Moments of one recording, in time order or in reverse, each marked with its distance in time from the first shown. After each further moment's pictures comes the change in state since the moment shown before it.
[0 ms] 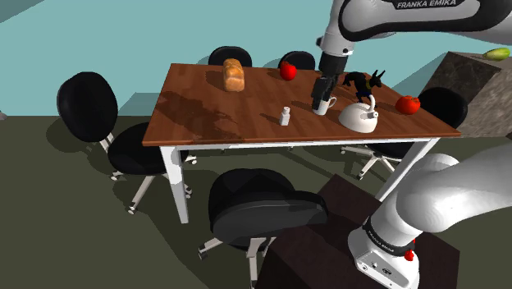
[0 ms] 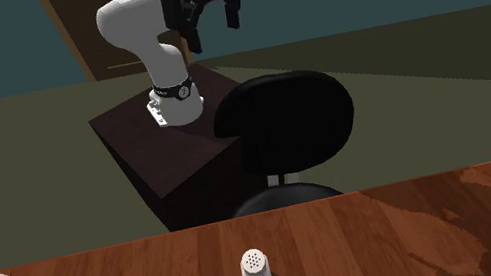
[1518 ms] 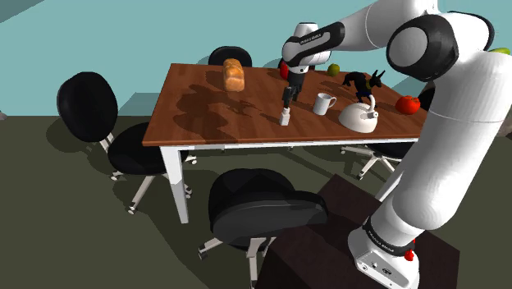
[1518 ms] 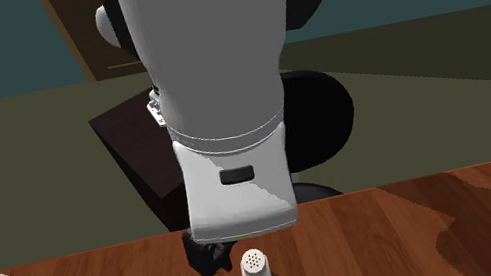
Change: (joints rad) arm -0.085 0.824 -0.158 0.499 0.101 0.353 -0.330
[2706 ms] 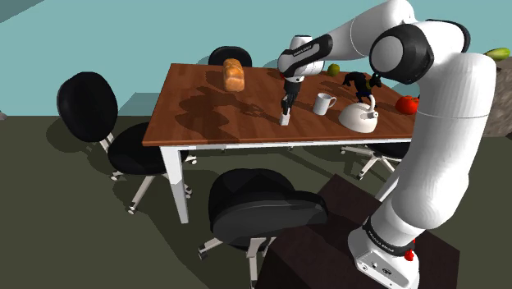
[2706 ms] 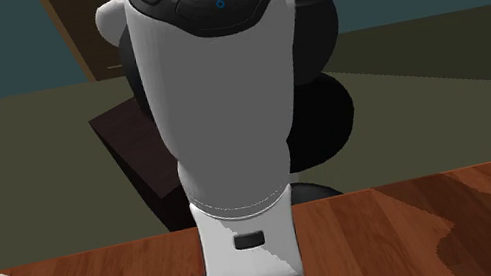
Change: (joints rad) arm -0.021 0.108 0.007 0.027 0.032 0.081 -0.030
